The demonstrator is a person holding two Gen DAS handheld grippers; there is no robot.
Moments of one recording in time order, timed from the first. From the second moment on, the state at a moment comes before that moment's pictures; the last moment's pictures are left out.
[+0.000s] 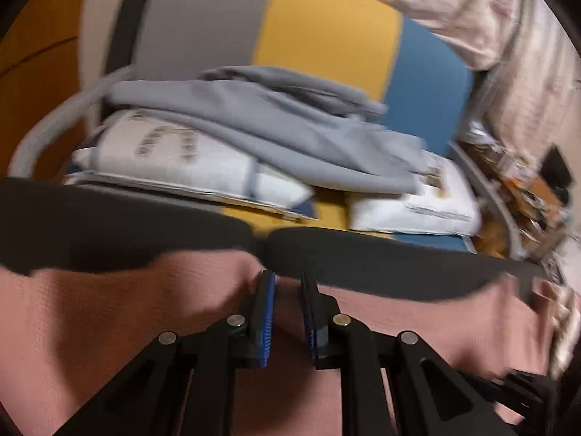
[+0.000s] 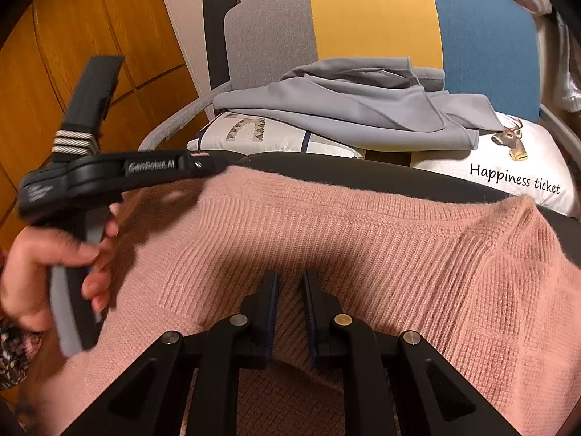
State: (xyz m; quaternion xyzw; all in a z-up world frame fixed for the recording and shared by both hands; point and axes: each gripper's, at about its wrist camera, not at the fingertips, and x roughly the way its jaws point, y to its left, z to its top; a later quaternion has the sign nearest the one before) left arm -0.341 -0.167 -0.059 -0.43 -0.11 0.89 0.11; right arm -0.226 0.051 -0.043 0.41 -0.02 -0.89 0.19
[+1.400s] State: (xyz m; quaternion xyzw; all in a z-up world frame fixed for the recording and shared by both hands) left arm -0.231 -0.095 -0.057 -0.42 -0.04 0.89 0.16; right arm -0.172 0.358 0.031 0.38 -0.19 -0.90 -0.08
